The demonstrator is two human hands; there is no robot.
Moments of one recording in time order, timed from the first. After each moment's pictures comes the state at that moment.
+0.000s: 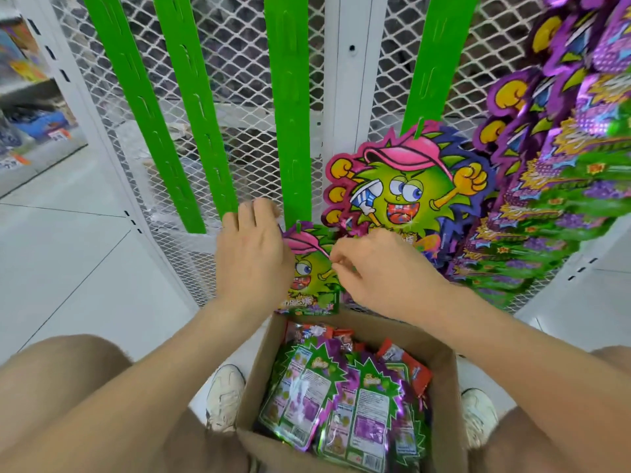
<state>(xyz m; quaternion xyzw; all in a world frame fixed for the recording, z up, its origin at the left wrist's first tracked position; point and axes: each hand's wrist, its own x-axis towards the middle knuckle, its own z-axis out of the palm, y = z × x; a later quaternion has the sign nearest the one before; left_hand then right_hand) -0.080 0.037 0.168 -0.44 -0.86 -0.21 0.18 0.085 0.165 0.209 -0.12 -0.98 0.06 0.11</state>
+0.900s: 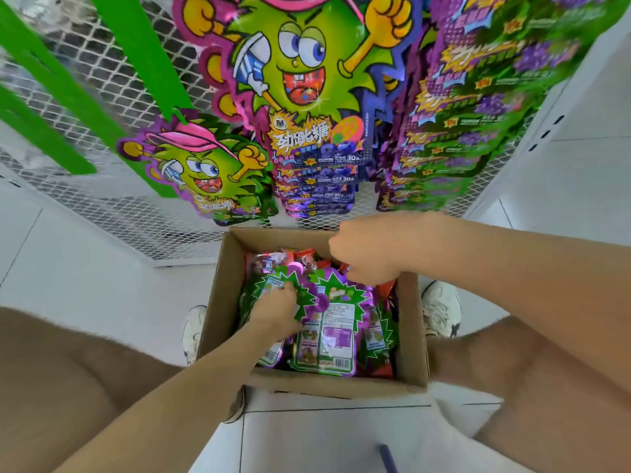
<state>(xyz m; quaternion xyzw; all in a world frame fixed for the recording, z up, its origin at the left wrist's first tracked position) 0.007 0.057 -0.104 -0.48 -0.82 0.11 -0.27 0.144 0.207 0.121 -0.07 -0.94 -0.02 -0.33</state>
